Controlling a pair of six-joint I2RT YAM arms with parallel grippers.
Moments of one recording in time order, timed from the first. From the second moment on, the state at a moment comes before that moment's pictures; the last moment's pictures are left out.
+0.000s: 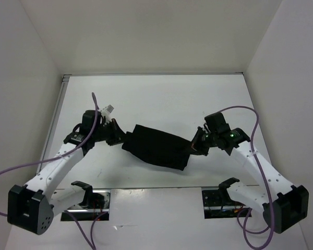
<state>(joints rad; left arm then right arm) -0.27 1.01 0.72 -0.38 0.52 -0.71 0.41 0.97 0.83 -0.83 -0.39 0.95</state>
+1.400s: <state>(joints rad) -0.29 1.80 1.09 -0.23 0.43 -0.63 0.43 1.34 0.85 -0.79 0.04 1.06</state>
